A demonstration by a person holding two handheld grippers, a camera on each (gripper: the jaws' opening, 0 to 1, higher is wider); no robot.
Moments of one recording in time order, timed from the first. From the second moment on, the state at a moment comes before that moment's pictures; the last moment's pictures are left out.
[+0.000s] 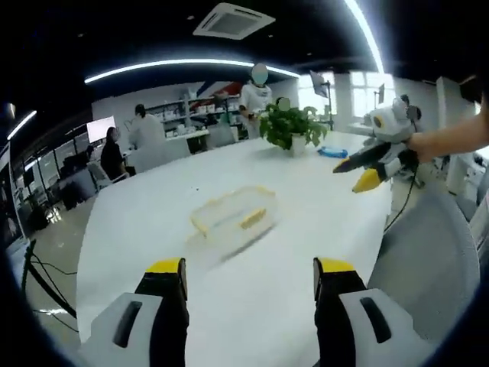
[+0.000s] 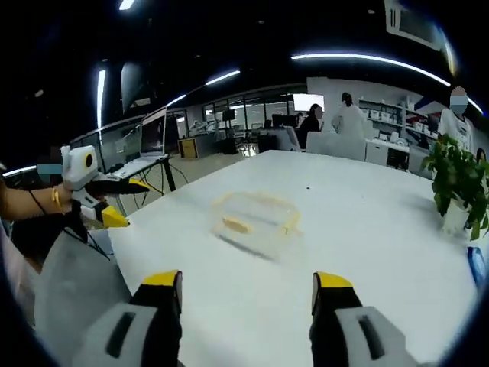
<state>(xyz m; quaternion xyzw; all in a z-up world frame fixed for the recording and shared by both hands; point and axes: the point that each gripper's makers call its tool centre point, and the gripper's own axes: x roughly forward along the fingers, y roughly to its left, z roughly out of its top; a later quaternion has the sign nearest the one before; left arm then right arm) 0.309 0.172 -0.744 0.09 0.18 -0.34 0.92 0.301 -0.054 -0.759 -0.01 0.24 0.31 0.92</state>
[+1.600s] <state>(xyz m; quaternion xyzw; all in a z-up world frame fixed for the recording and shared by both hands) 0.286 0.190 -0.772 0.03 0.21 -0.30 0.93 0.260 -0.033 -0.769 0.00 0.24 0.30 0.92</state>
